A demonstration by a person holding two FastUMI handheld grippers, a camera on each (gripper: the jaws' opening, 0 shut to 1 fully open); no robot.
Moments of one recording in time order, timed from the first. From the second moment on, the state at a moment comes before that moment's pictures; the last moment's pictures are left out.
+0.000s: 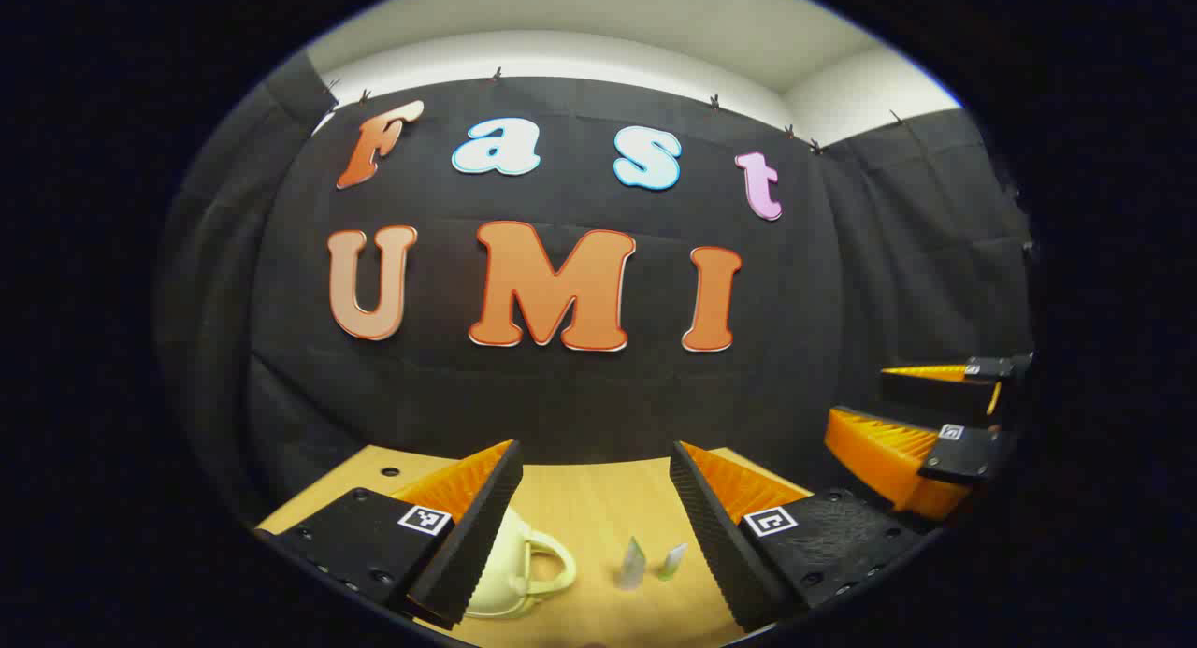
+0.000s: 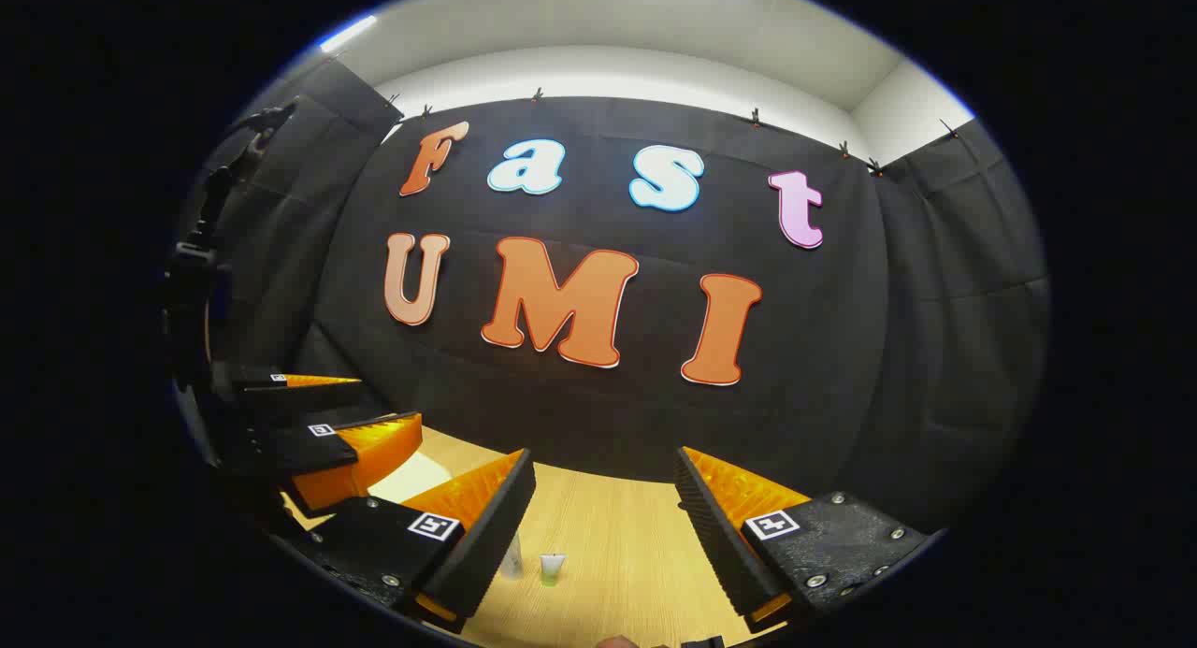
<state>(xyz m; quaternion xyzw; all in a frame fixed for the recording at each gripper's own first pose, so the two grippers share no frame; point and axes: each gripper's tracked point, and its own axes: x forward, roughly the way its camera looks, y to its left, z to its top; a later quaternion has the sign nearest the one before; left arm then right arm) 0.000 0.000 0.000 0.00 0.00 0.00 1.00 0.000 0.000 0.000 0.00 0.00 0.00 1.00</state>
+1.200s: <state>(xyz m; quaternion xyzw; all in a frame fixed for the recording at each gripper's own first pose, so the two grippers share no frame) 0.047 0.027 -0.099 0.11 0.10 0.06 0.99 0.061 -0.023 -0.018 0.03 0.00 0.02 1.00</state>
